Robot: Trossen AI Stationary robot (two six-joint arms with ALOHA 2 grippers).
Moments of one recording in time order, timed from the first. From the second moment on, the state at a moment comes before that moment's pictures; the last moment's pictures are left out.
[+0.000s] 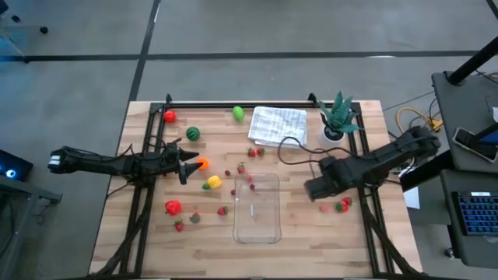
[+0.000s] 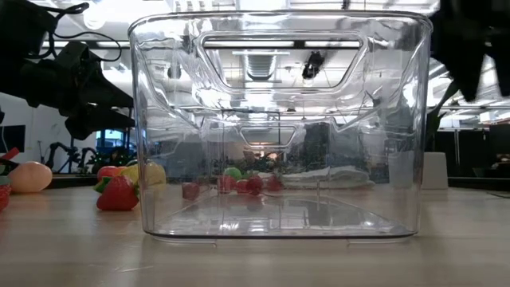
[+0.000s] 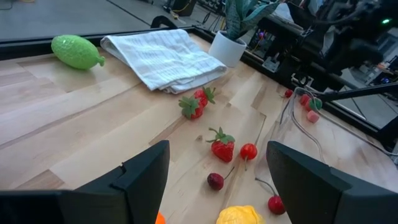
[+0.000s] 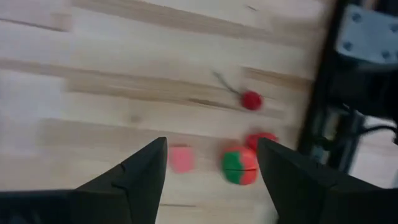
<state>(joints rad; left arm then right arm) -0.06 0.33 0.04 -0.01 -0.40 -0.52 0.36 1.43 1.14 -1.44 0.08 1.77</state>
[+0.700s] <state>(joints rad) -0.06 0.33 0.04 -0.01 -0.40 -0.52 0.35 1.21 0.66 -1.15 -0.01 2.17</state>
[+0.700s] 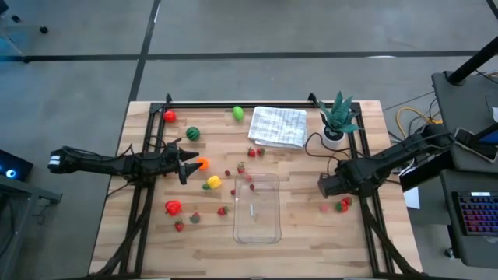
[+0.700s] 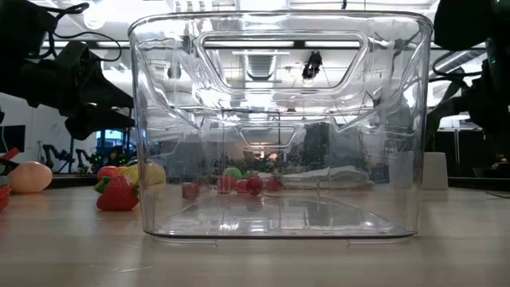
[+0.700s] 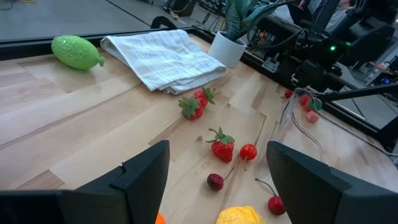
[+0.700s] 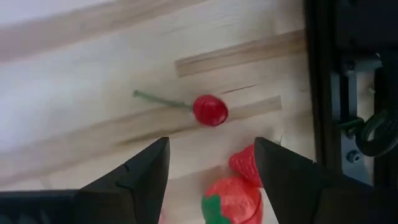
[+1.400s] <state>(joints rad) -0.06 0.33 0.04 -0.01 -0.40 -0.52 0.29 1.21 0.73 -1.25 -0.10 1.72</state>
